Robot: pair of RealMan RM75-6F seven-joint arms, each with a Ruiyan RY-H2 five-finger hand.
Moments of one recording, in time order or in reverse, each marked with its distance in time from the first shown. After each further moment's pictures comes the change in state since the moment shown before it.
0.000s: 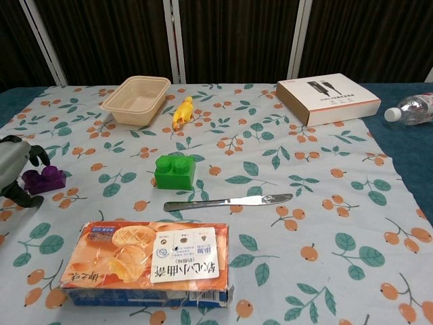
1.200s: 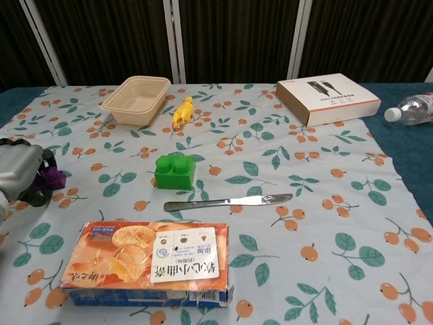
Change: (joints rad) left arm -0.011 -0.107 -0.018 0.116 0.035 0.036 0.032; right arm -0.012 0.006 -0.002 0.010 0.006 0.013 0.017
